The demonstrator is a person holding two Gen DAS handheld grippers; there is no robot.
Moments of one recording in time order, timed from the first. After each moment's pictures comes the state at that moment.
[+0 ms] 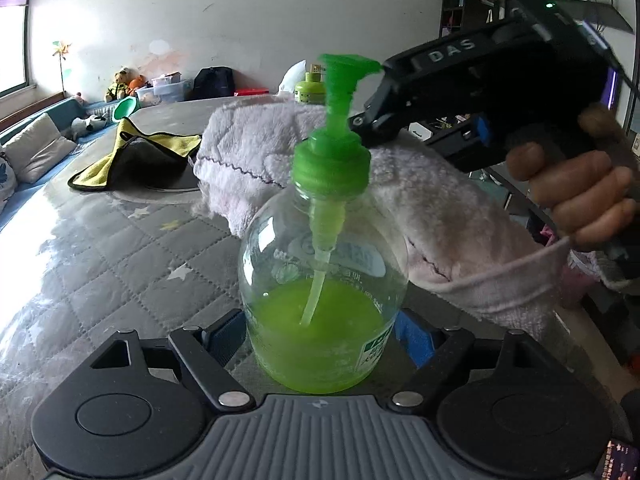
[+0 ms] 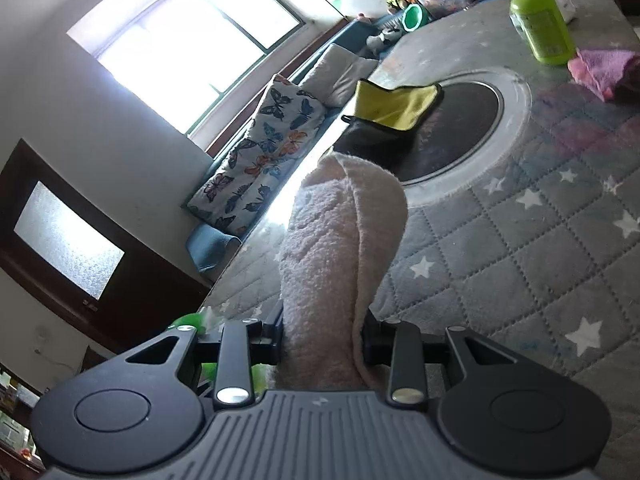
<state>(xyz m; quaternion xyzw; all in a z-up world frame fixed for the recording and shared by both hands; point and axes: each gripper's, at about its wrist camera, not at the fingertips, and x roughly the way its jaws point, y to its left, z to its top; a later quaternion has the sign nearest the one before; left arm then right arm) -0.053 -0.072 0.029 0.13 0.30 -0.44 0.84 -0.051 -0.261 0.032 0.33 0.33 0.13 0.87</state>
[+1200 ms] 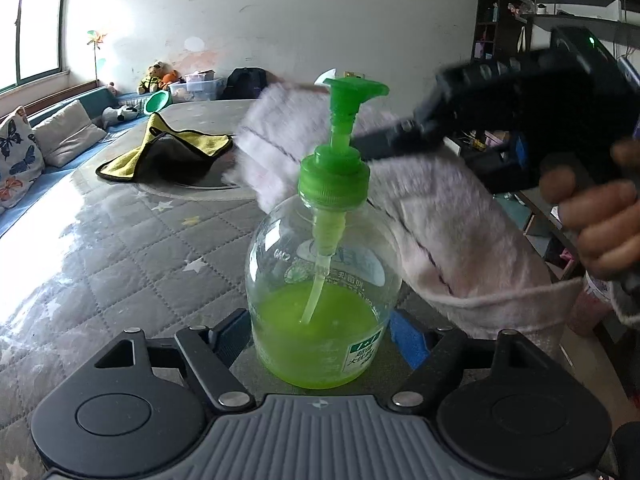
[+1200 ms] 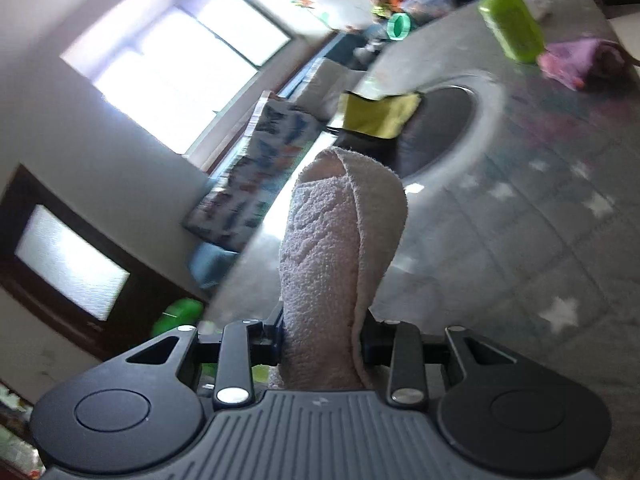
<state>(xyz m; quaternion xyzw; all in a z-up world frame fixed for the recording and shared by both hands) -0.063 -0.072 0.038 0.10 0.31 -0.39 0.86 -0.080 -0.274 0.030 0.36 0.31 0.13 0.87</state>
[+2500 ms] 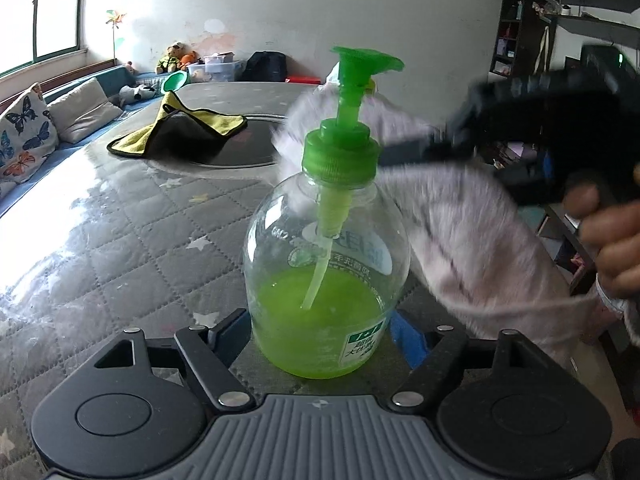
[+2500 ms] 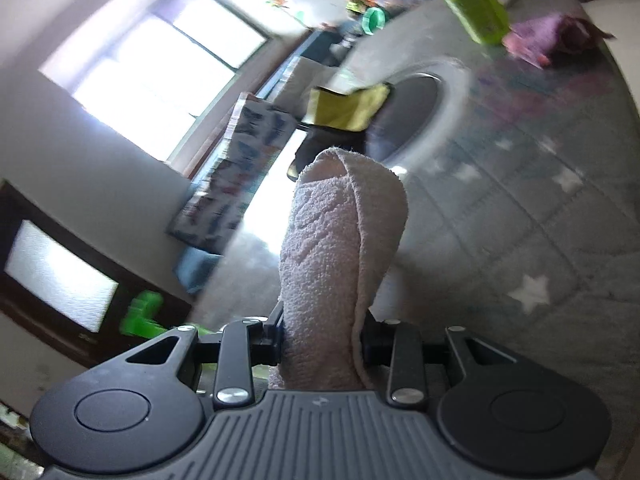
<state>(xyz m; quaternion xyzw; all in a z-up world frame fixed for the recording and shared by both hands) -0.067 -0.079 0.032 0.10 0.33 -0.36 0.86 -0.084 -0.285 0.014 0.38 0.32 0.10 0.86</state>
